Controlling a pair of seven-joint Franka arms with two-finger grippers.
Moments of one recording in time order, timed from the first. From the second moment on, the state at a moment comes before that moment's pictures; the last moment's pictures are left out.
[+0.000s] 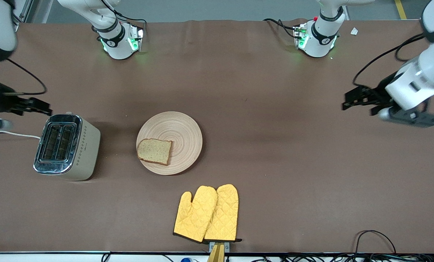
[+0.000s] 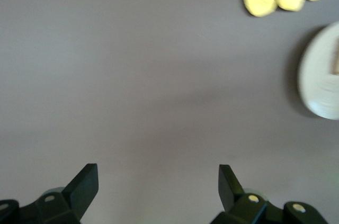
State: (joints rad) left arm -0.06 0.14 -0.09 -1.57 -0.28 1.63 0.00; right arm 0.01 0.06 -0.13 -1.66 0.00 1.64 -0.06
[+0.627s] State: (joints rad) left arm -0.29 0.64 -0.15 -1.55 -0.79 2.06 0.01; right arm -0.02 0.06 -0.10 -1.46 0.00 1.46 -0.06
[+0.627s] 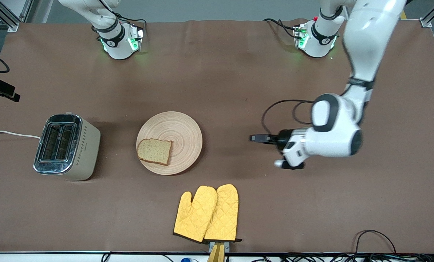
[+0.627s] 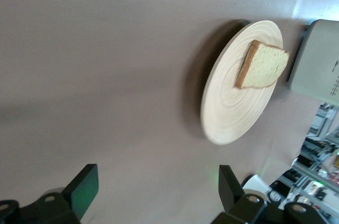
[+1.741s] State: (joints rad) left arm -0.60 1.04 -0.21 -1.26 -1.01 2.52 0.17; right arm -0.05 -0.01 -0.12 -1.44 -0.01 1.45 -0.06
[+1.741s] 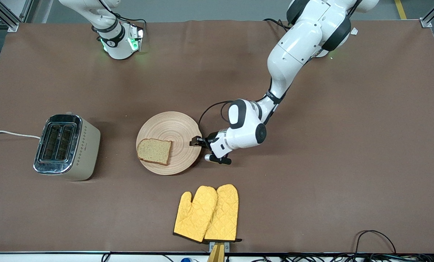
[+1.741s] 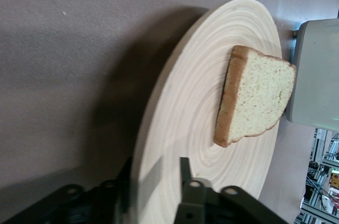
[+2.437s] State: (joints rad) left arm -0.46 0.98 -0.20 -1.22 -0.93 2.30 0.23; right arm -0.05 -0.01 -0.11 -1.44 0.00 1.45 -0.06
